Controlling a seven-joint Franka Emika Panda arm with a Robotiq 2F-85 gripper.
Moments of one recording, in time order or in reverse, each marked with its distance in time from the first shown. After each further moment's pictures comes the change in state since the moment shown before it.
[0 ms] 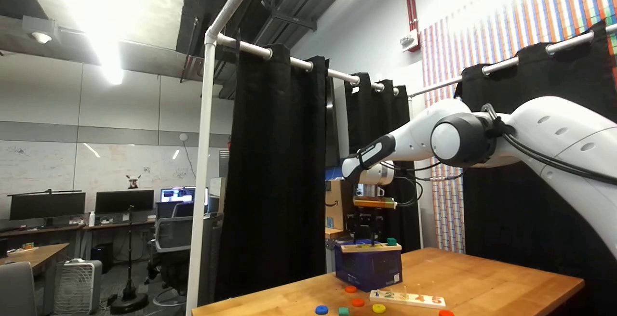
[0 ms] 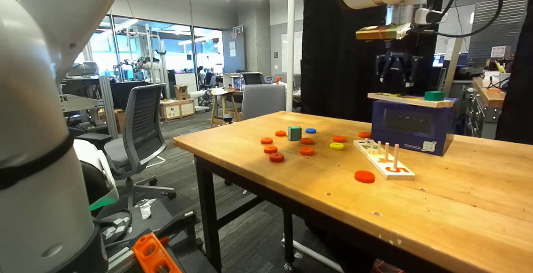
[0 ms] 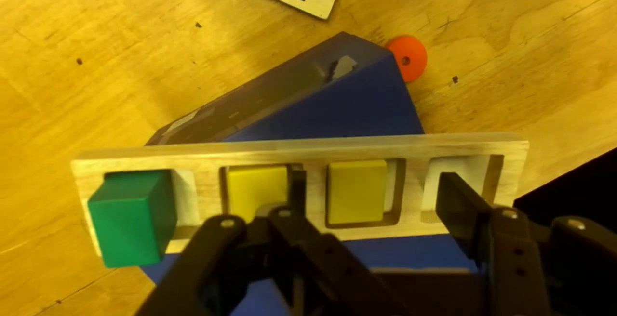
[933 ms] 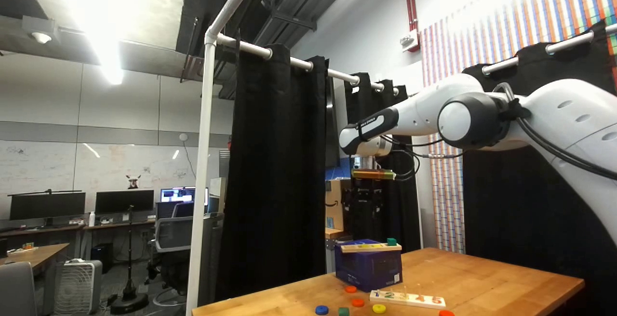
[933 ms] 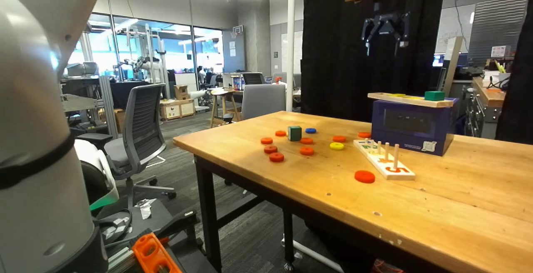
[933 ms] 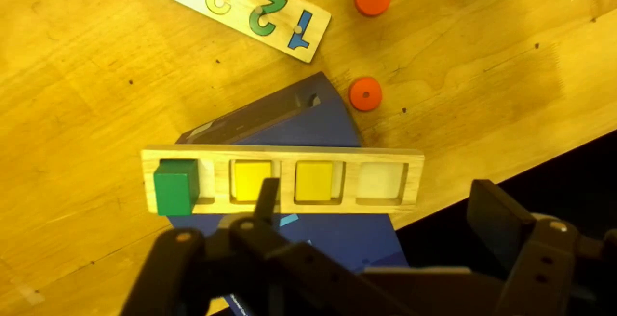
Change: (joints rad) arm 0.030 -0.131 0.000 0.043 -0.021 -0.209 -0.009
